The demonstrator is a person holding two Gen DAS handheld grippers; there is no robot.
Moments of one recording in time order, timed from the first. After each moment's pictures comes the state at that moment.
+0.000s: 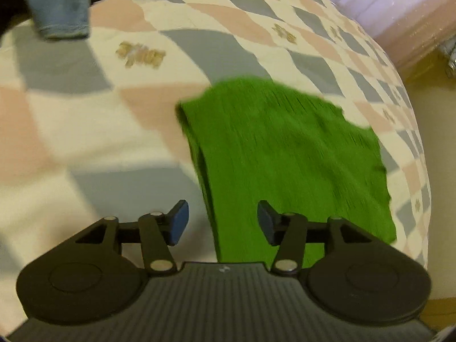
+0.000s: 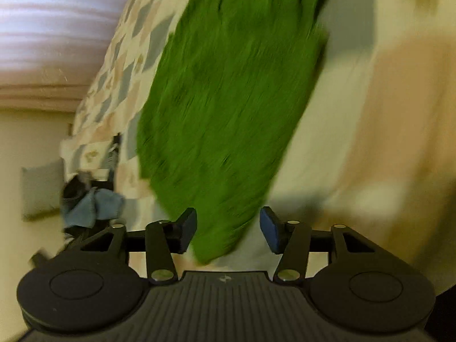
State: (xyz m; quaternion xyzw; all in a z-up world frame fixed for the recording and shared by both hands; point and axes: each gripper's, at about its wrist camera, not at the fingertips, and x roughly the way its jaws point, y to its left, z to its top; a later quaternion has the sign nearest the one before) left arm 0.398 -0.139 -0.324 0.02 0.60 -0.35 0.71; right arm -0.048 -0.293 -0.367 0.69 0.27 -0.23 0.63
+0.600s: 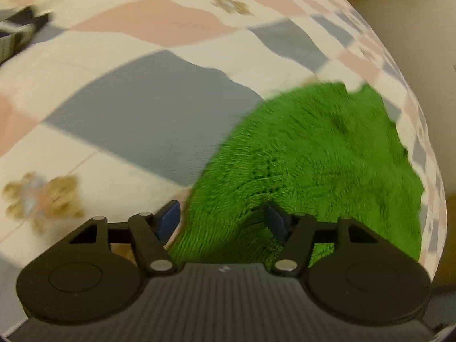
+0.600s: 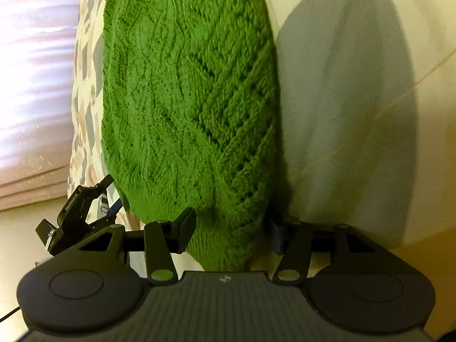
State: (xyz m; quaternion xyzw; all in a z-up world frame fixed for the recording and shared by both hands) left arm 0.501 -0.269 -0.412 0.18 0.56 -0.54 0.61; right arm 0.044 -0.220 -0.464 0.77 0.15 -0.33 0.53
